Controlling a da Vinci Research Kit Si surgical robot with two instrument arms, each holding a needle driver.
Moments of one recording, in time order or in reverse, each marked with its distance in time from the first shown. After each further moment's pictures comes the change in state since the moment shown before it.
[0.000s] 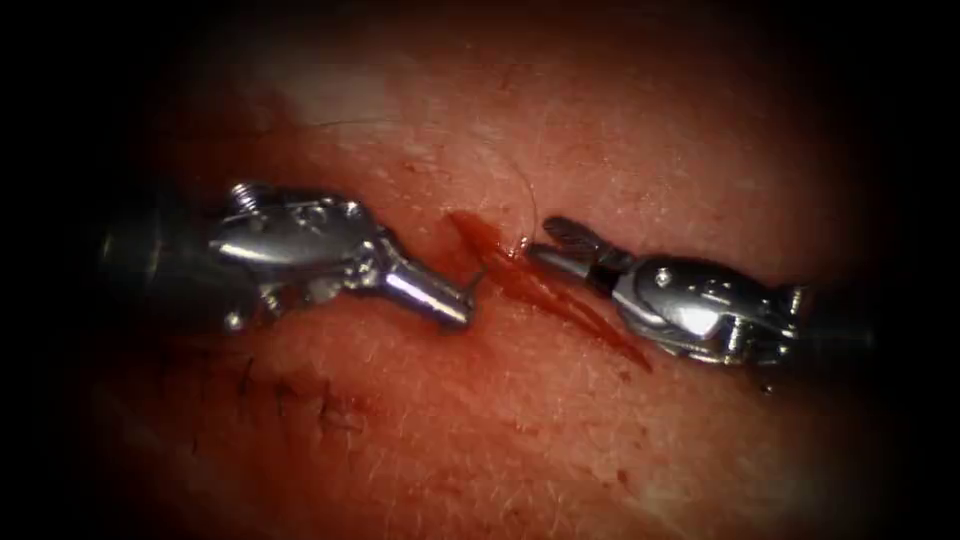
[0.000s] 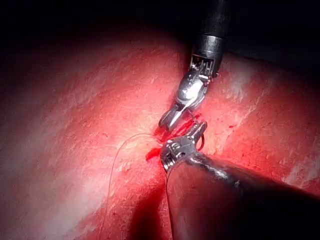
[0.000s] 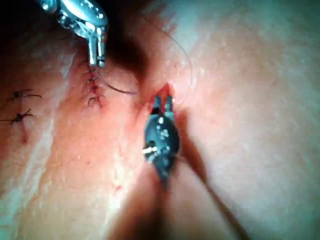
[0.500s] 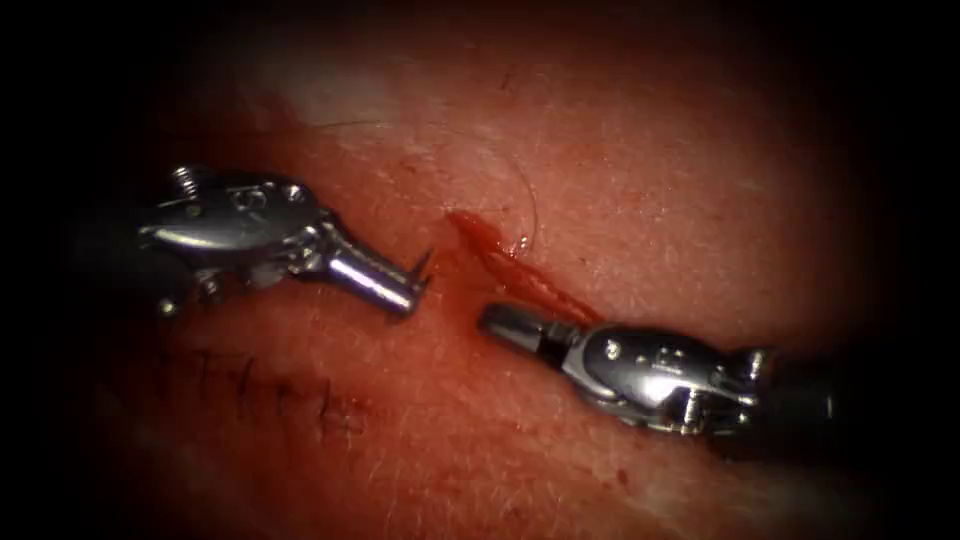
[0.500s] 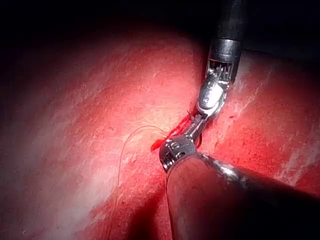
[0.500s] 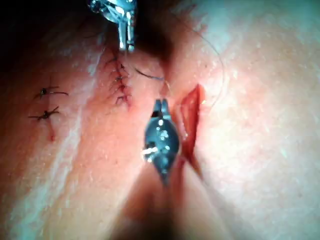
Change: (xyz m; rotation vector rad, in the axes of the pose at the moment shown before) right arm -0.003 -0.006 0.002 0.145 -0.098 -0.052; left arm 0.001 0.001 -0.002 0.047 -0.027 0.054
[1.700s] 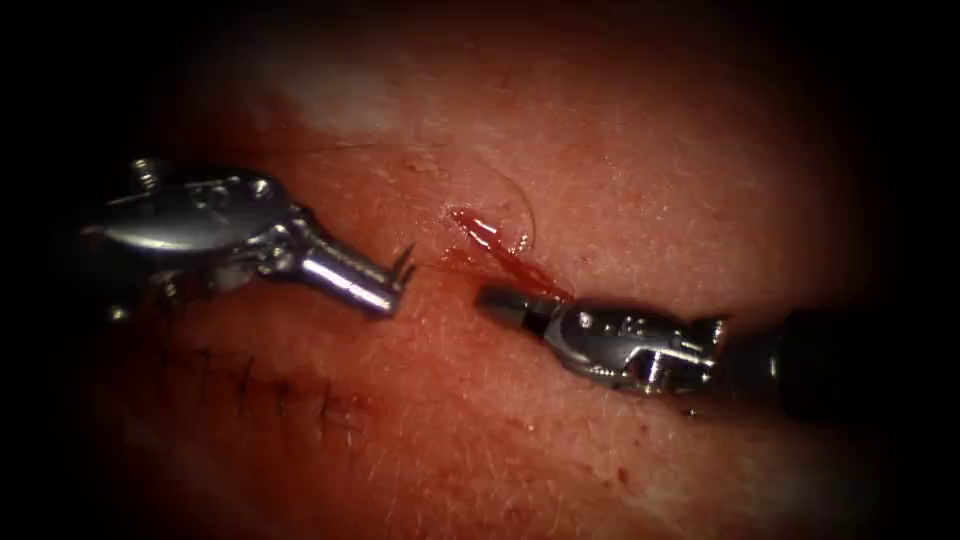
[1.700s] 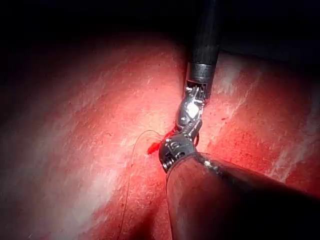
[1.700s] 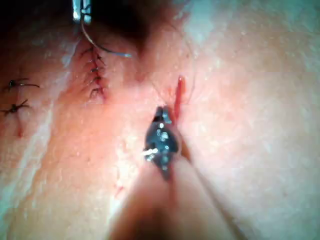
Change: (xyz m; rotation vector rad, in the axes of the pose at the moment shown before) right arm -0.005 0.006 0.003 -0.132 -0.064 0.039; left arm 0.002 0.004 -0.001 0.035 -0.062 0.071
